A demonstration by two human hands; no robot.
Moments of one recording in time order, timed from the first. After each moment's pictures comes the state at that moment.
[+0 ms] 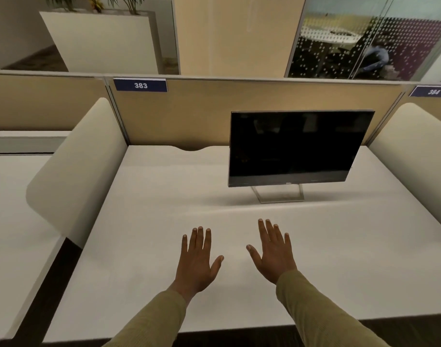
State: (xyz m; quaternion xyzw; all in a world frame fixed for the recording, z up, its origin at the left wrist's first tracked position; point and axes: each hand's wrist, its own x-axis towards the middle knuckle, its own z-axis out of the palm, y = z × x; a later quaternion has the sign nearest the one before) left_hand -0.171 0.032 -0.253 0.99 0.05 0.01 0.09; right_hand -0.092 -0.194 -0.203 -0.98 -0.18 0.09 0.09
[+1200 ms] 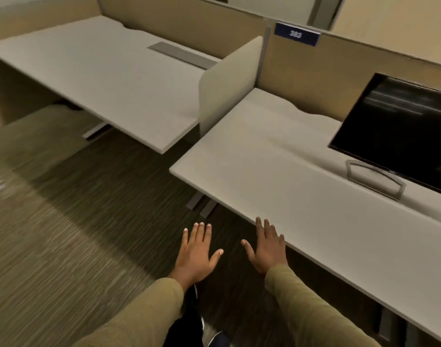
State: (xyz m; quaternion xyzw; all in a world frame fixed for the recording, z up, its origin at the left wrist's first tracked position) left_hand -0.510 -0.050 -0.265 0.91 0.36 -0.09 0.17; right_hand -0.332 -0.175 -0.235 -0.89 -0.42 0.20 0.04
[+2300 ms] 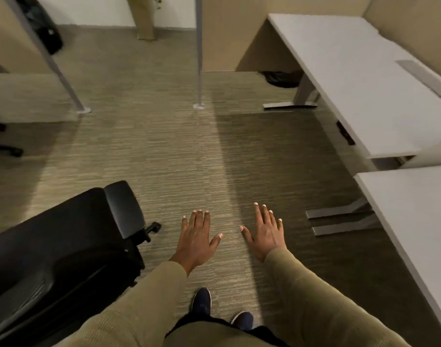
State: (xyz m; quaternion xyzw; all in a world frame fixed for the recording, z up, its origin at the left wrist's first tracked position) left_hand -0.926 -0.143 -0.287 0.67 0.71 0.01 0.20; right_hand -0.715 -0.093 -0.240 -0.62 -0.75 0.21 -0.02
